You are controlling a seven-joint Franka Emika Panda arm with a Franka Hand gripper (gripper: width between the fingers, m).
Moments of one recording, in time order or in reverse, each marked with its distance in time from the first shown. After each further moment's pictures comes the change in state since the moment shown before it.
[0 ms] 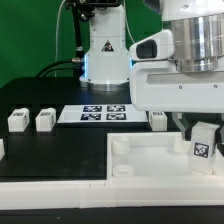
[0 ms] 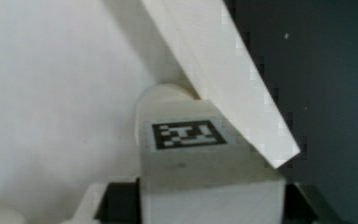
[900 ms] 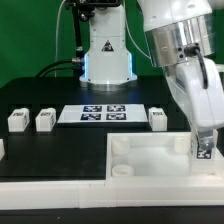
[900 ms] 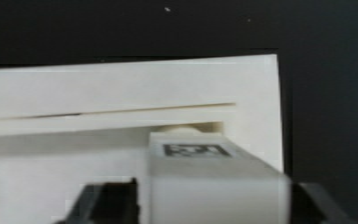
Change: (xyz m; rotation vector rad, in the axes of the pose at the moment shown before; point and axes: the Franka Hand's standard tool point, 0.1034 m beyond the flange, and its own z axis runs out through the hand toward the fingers) arm -0.002 0.005 0.003 0.119 -0.077 0.917
